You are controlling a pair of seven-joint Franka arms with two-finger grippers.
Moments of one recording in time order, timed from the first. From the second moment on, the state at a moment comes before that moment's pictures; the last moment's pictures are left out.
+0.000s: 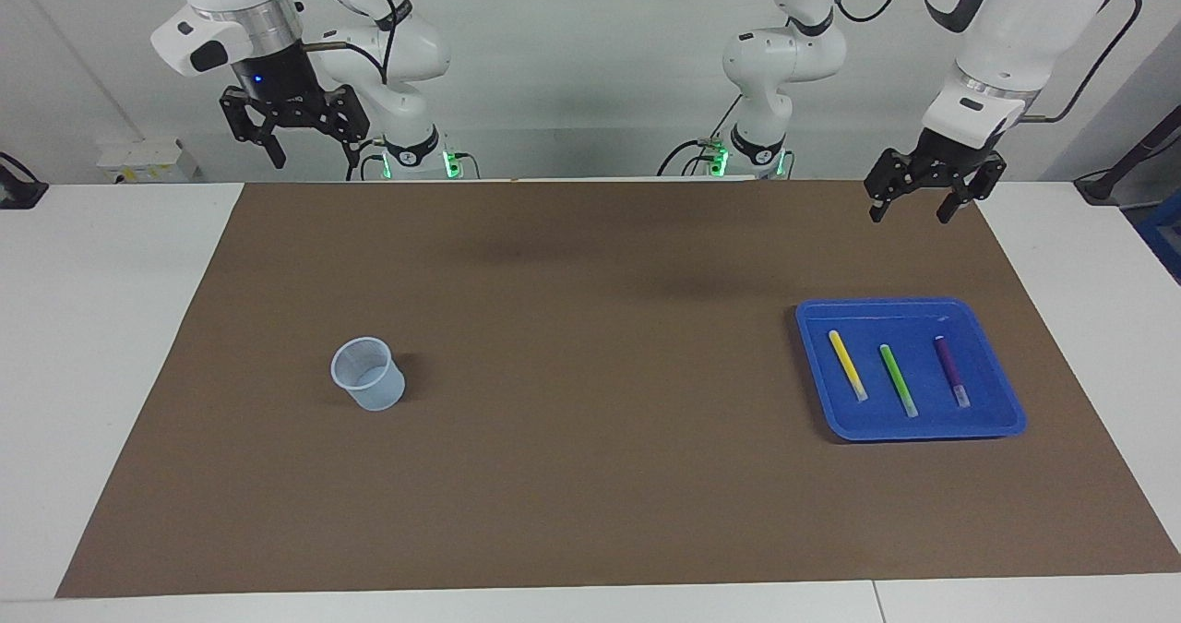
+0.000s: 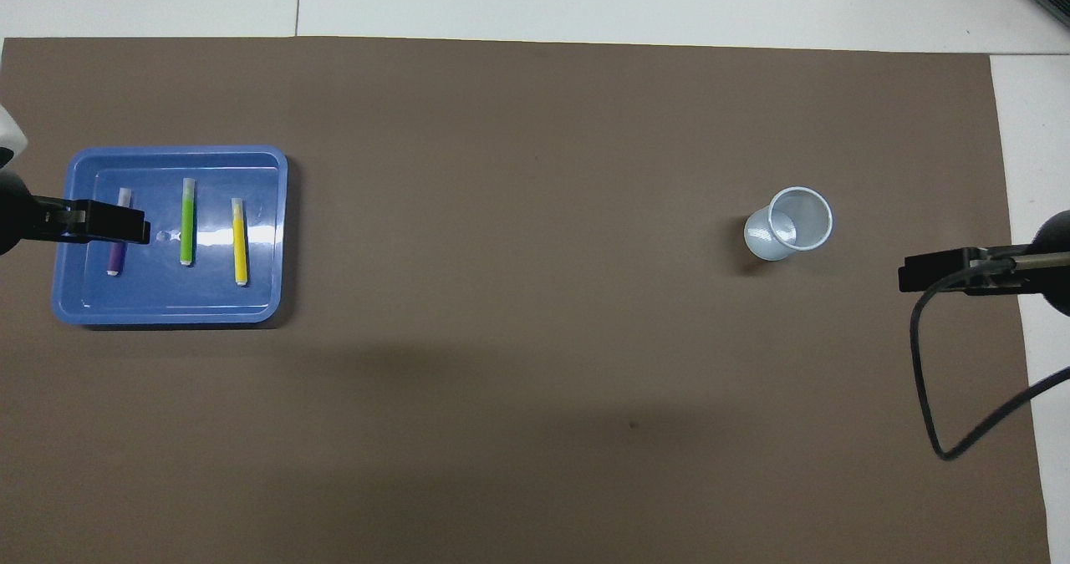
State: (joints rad) left arm 0.04 -0.08 -0.10 -1.71 -0.02 1.71 0.04; right arm 0.08 -0.15 0.01 -1.65 0.00 1.53 0.10
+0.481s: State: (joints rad) left arm 0.04 -0.08 -0.10 -1.71 -0.02 1.71 0.04; right arm 0.07 -0.15 0.01 -1.65 0.00 1.54 0.16
